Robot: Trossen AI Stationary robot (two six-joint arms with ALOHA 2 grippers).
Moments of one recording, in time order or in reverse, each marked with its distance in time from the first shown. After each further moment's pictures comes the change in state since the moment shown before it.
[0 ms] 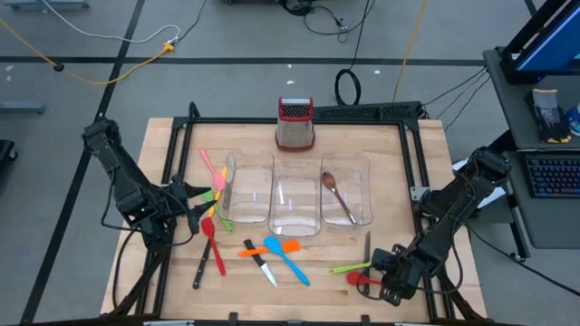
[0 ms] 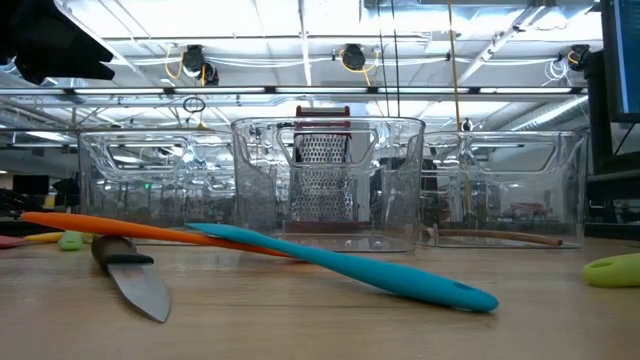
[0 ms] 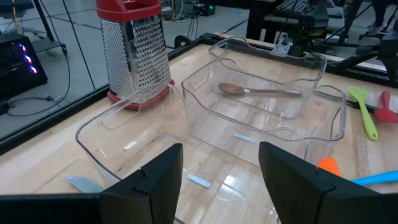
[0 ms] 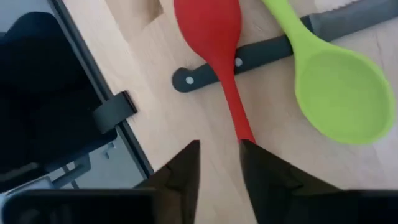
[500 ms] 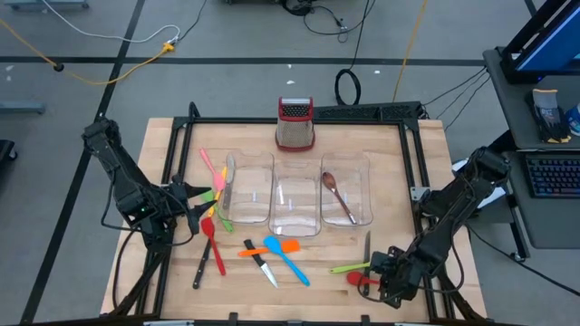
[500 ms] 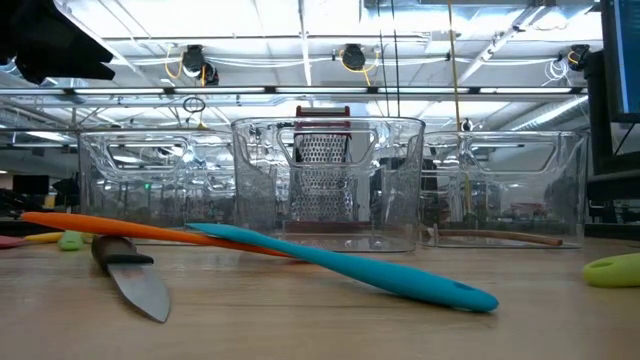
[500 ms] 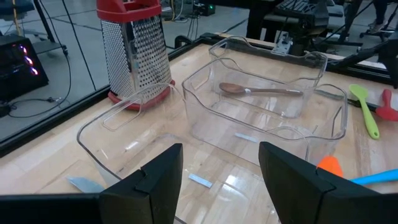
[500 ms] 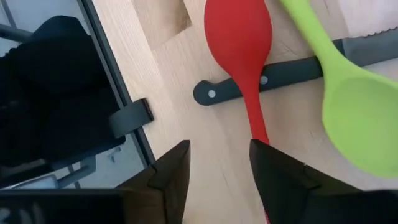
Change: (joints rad) left arm 0.000 0.000 0.000 -0.004 0.000 0.006; right arm 0.011 0.003 -0.041 0.112 0.042 -0.060
